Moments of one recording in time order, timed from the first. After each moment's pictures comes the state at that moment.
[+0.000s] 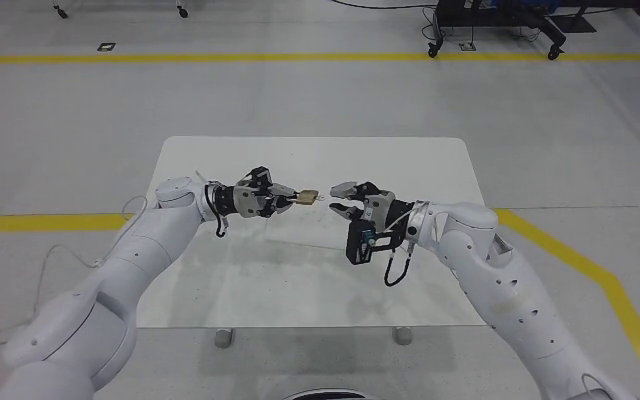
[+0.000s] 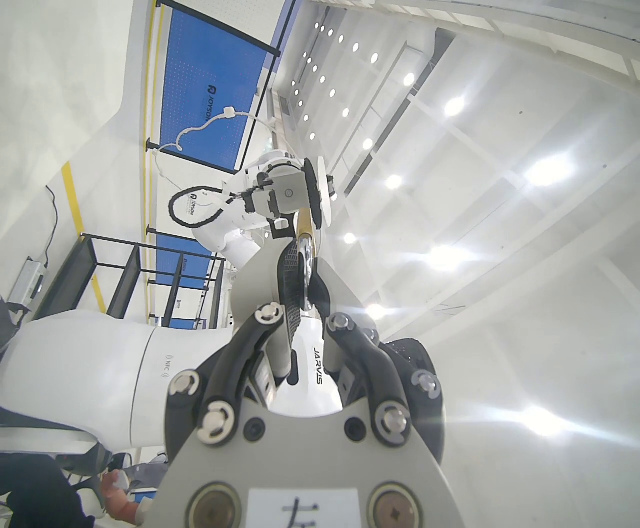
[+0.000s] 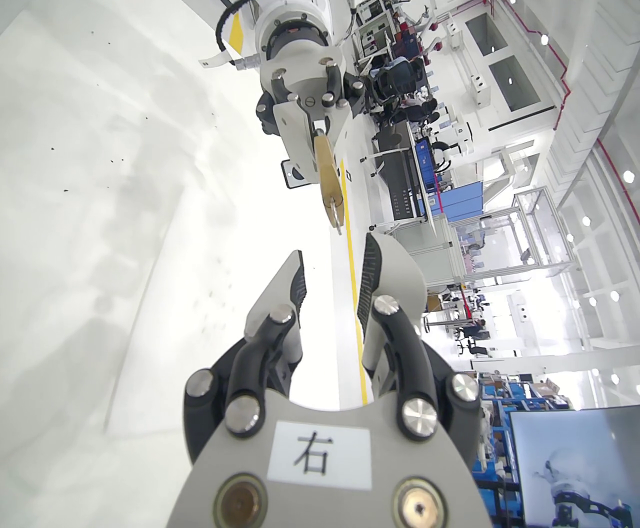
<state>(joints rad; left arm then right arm) 0.58 -1.15 -0.48 -0.67 -1.29 0.09 -1.54 -1.25 -1.08 1.14 -1.82 -2.12 -0.66 -0.29</state>
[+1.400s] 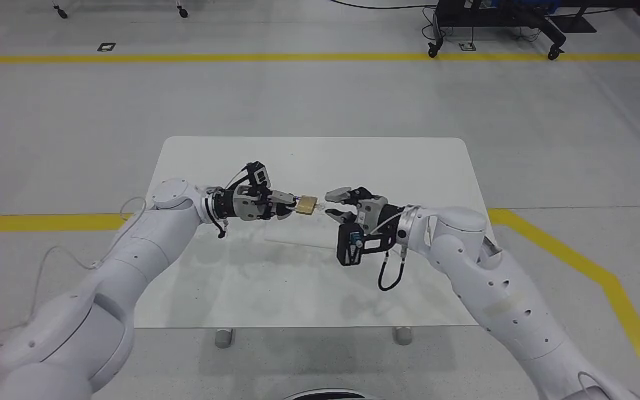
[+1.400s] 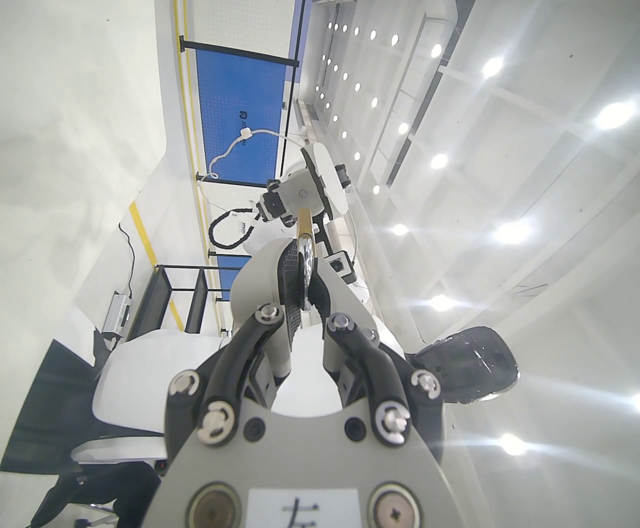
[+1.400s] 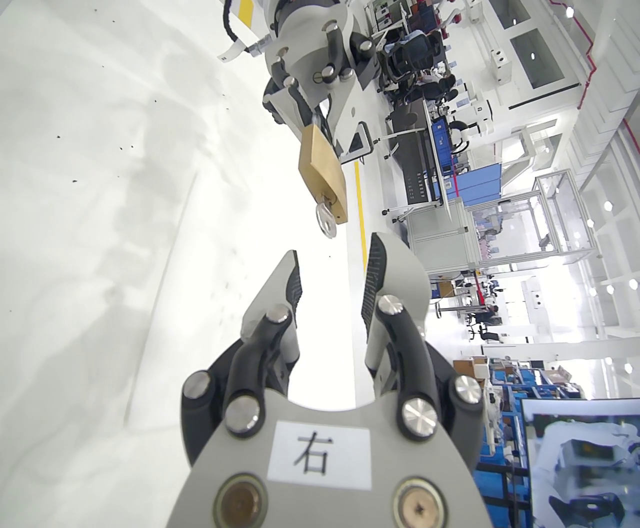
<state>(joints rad) 0.59 -1.14 -0.48 -0.67 -1.23 -0.16 -1.54 -1.23 -1.08 1.08 -1.81 -2.08 -0.66 -0.18</state>
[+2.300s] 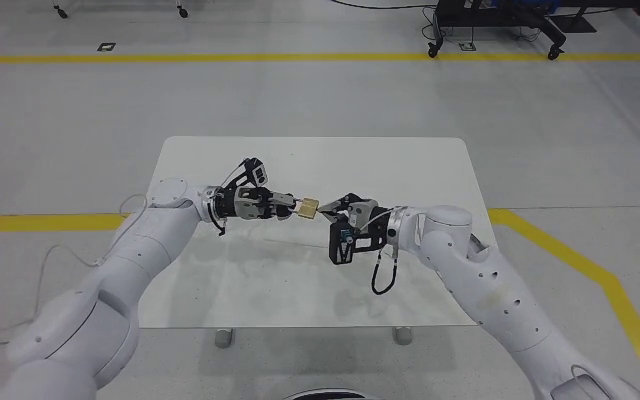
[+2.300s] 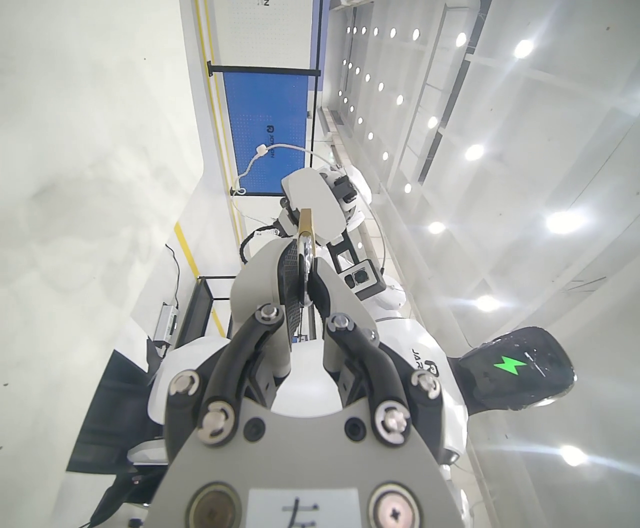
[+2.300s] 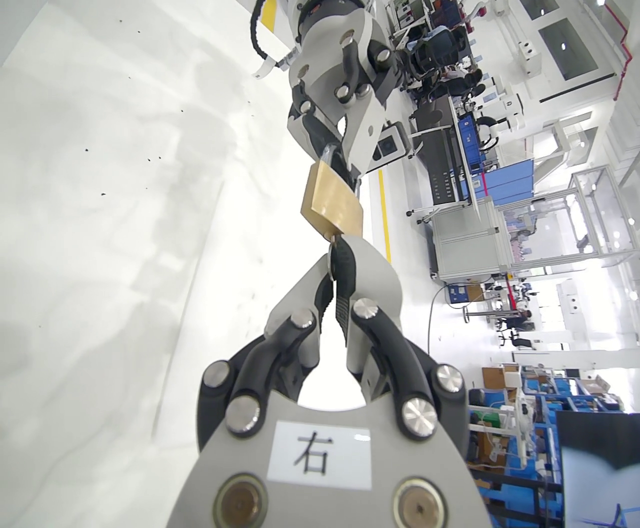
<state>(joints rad) 0.57 -1.17 -0.51 -0.62 -1.13 -0.30 -1.52 -1.17 -1.10 1.02 -1.73 -1.97 -0.70 -0.12</state>
